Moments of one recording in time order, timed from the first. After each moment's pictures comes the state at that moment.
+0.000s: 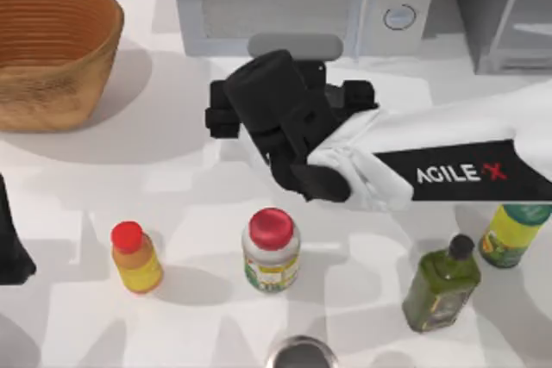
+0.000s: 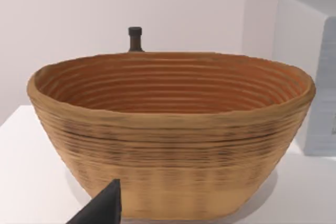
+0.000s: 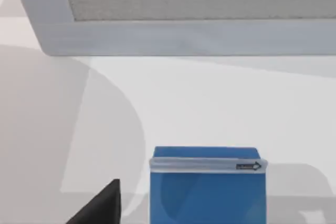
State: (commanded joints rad) left arm 0.00 0.00 0.00 0.00 0.00 0.00; right arm 0.81 2.11 1.31 0.17 0.66 0.49
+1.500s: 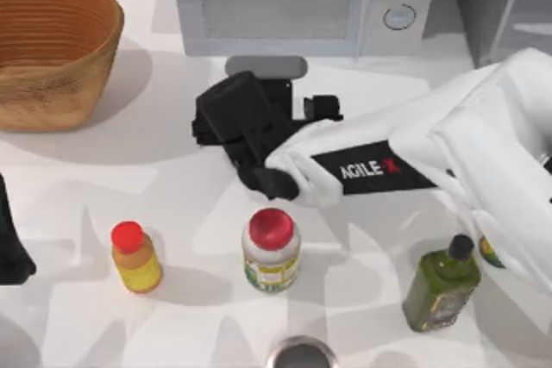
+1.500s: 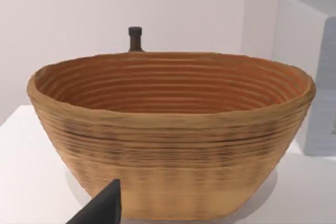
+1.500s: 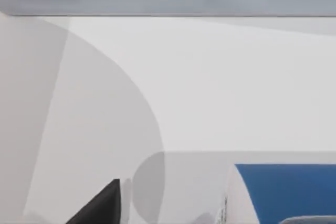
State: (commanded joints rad) left arm 0.00 0.00 0.00 0.00 0.00 0.00; right arm 0.77 2.46 1.59 0.21 0.69 0.46
